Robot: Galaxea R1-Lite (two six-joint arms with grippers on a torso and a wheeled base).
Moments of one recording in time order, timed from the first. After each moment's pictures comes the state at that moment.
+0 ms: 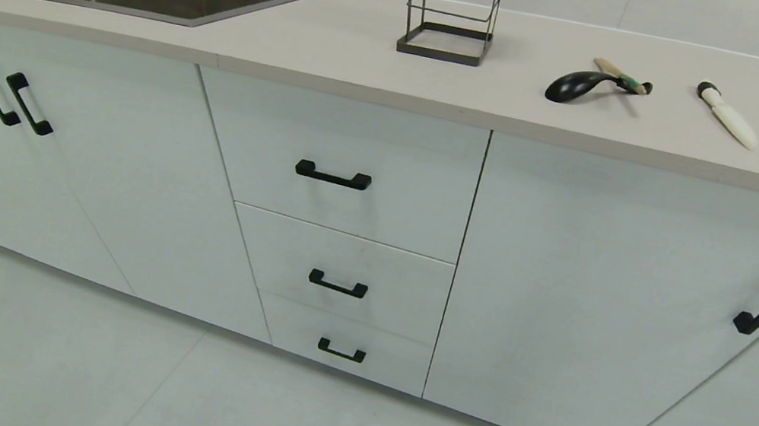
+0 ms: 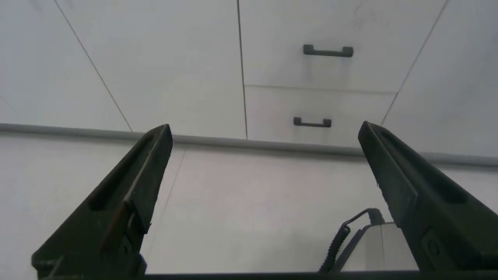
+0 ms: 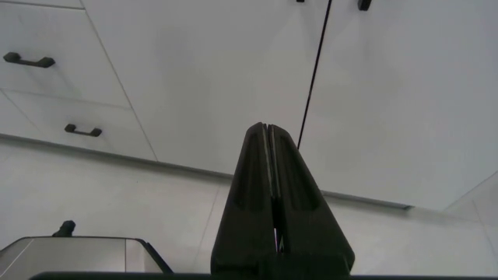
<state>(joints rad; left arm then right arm) 0.00 0.00 0.00 0.00 -0.06 0.03 0.00 0.00 0.00 0.00 0.01 -0.02</state>
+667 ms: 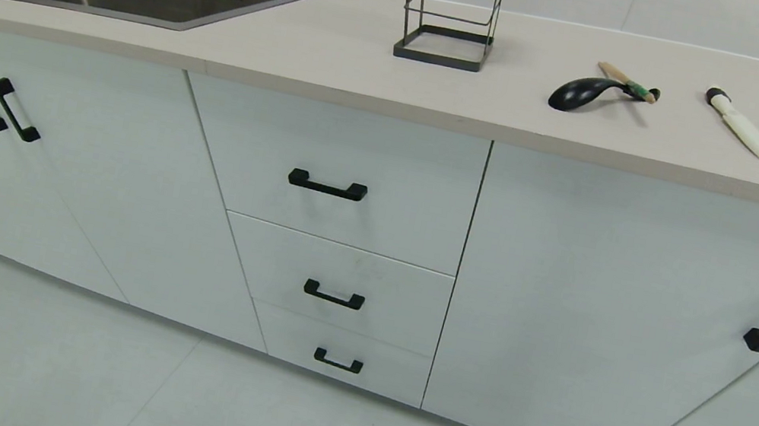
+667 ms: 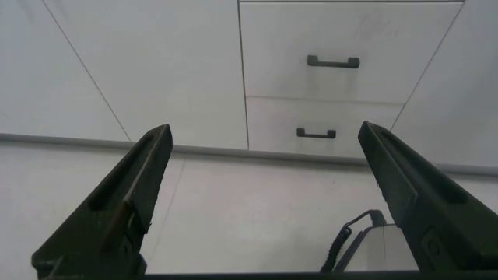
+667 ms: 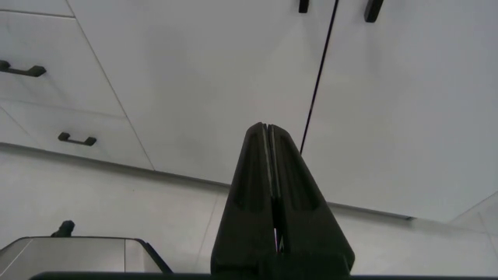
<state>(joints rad) 0.00 0.00 -0.01 -0.04 -0.08 0.03 0.00 0.00 0.00 0.00 0.01 -0.02</state>
